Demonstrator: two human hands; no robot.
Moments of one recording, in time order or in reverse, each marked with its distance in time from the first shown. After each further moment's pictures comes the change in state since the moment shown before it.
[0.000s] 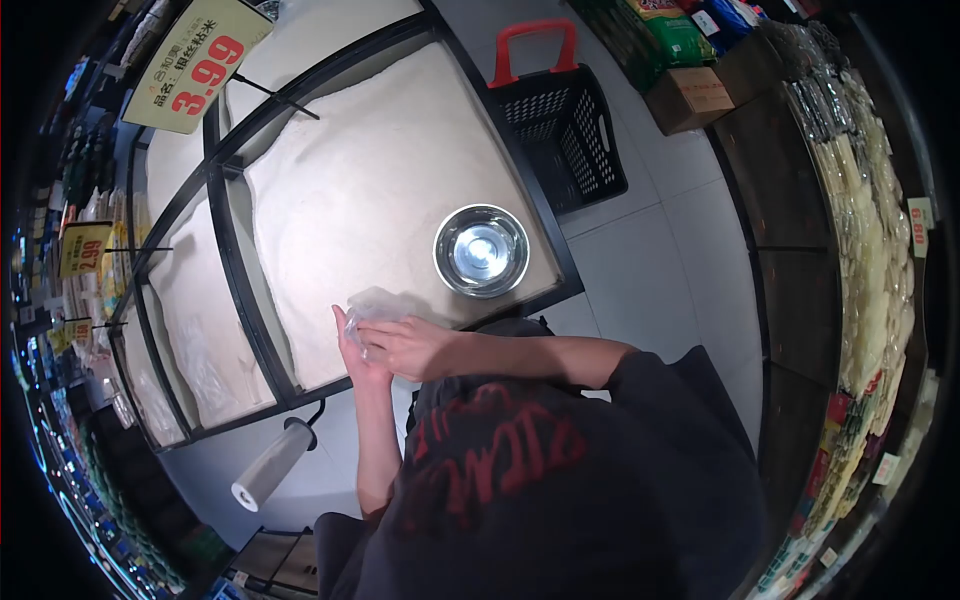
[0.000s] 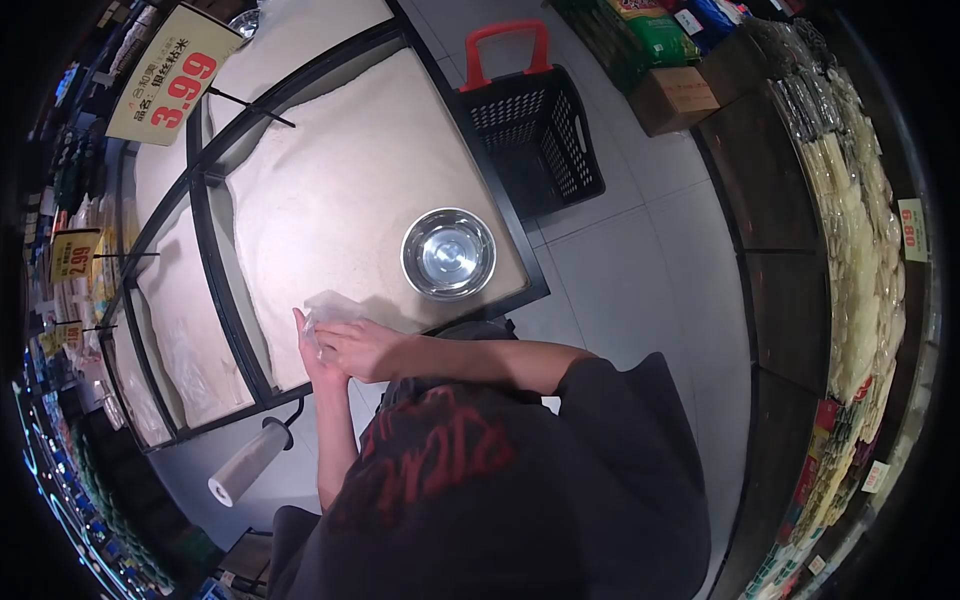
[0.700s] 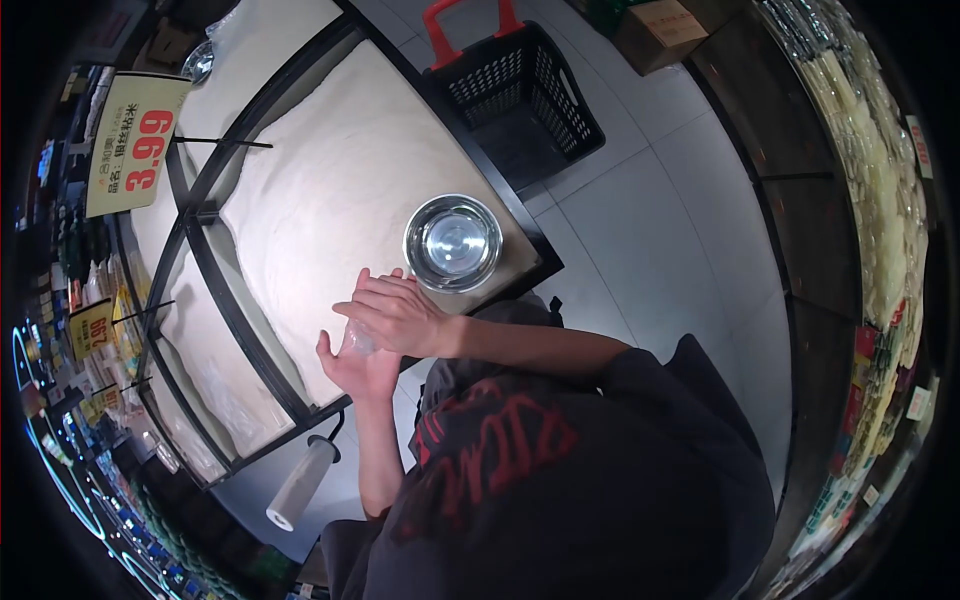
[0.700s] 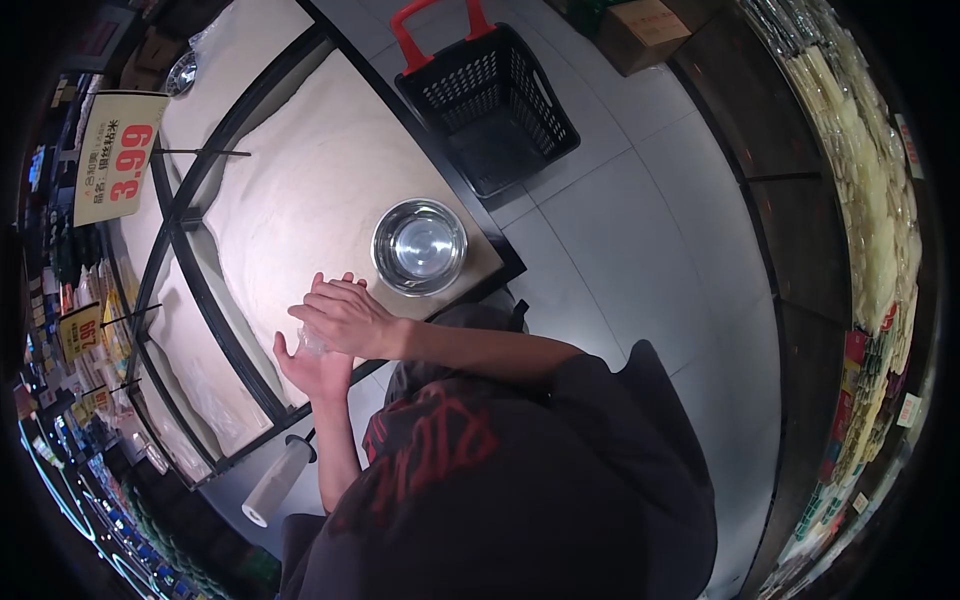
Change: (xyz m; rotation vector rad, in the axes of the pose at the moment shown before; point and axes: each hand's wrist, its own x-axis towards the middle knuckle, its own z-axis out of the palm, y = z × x) left_hand 0.013 -0.069 0.118 0.122 -0.279 -0.091; right_hand -0.022 0.029 -0.057 0.050 0.518 0.321
